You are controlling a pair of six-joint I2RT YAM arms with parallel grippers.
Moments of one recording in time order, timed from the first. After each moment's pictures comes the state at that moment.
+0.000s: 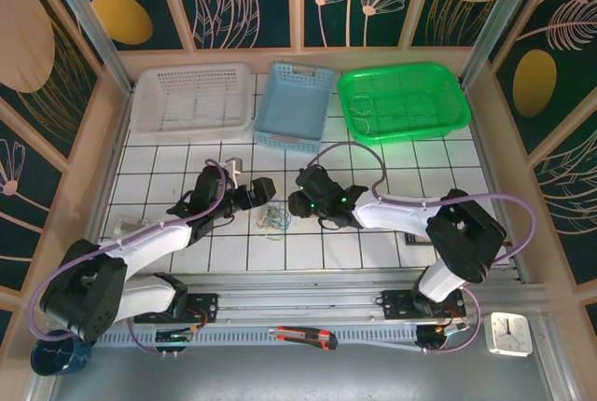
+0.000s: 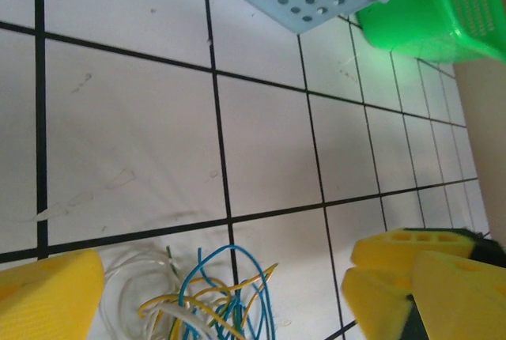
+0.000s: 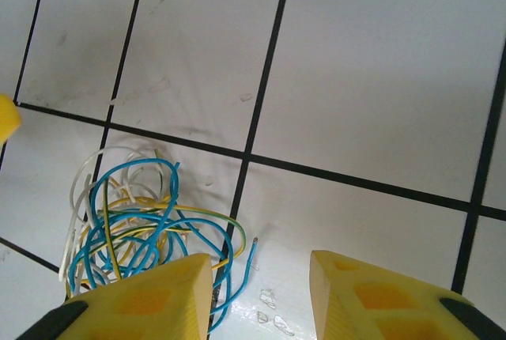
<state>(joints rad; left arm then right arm) -0.51 1.23 0.46 0.17 0.25 -0.79 0.94 1.58 0.86 -0.15 0.07 0.70</state>
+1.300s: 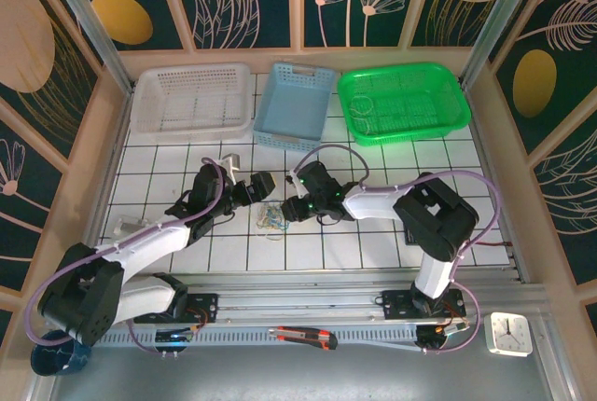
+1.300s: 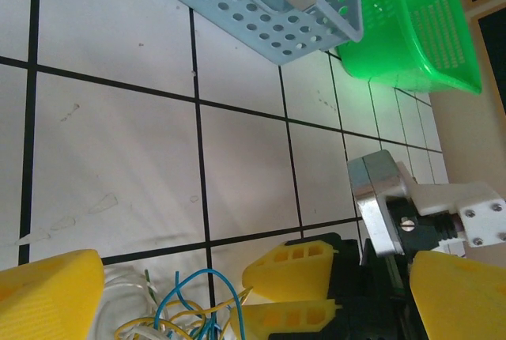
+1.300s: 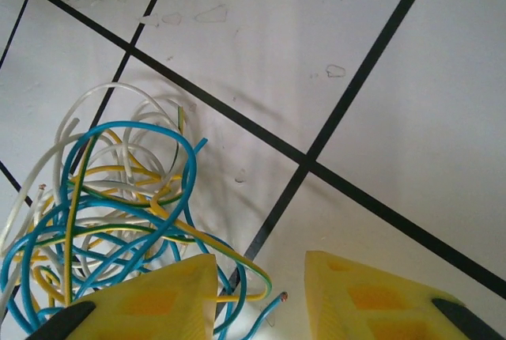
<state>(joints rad) -0.51 1.20 0.47 0.20 0.23 -0.84 0.85 1.77 0.87 0.02 -0.25 0.41</state>
